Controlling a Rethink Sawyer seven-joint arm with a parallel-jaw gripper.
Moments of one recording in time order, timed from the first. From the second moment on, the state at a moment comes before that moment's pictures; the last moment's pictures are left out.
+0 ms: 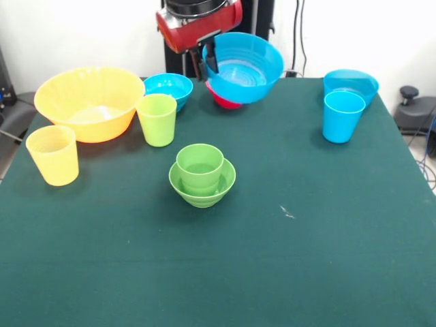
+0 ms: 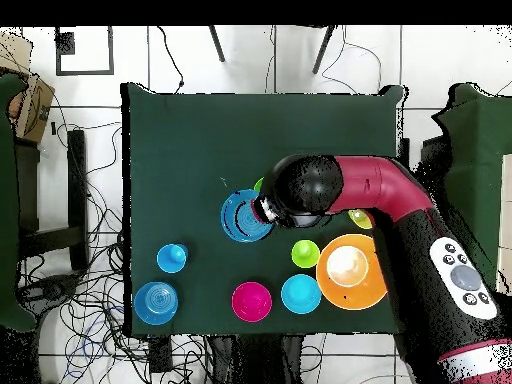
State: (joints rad) arm -0.75 -0.75 0.65 1.67 -0.39 1.04 1.31
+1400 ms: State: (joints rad) arm -0.80 -0.64 0.63 1.66 -0.43 1.01 1.31
